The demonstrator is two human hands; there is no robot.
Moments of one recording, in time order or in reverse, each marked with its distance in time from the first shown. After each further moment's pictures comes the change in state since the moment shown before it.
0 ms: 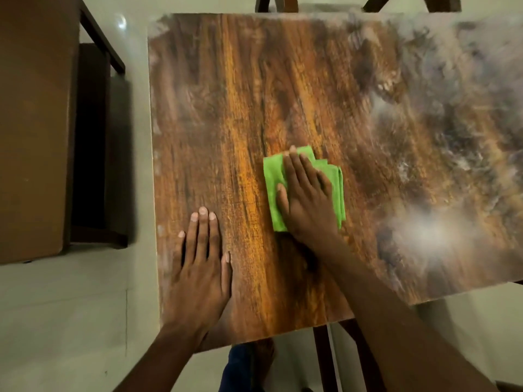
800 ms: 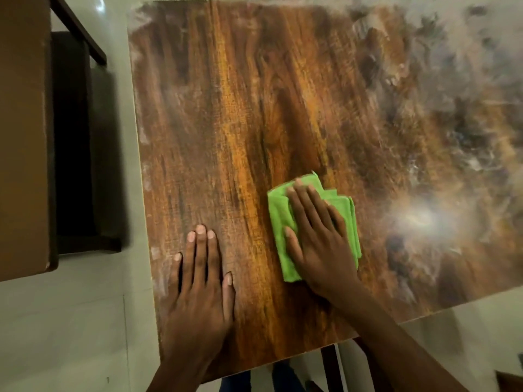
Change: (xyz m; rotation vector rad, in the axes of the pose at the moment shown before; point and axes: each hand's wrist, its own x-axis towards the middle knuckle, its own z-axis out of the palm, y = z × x) left_hand 0.003 0.001 -0.006 0.029 -0.061 -0.022; right_hand -0.048 0.001 -0.005 -0.013 -0.081 -0.015
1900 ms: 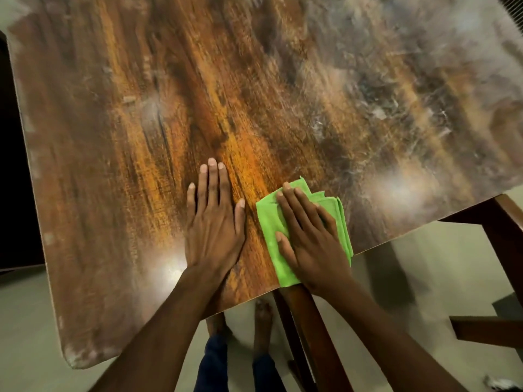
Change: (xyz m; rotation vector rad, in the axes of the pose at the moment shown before) left_hand 0.070 0.171 0.025 -0.123 0.074 0.098; right_hand -0.121 0.122 -0.012 0.012 -0.012 0.038
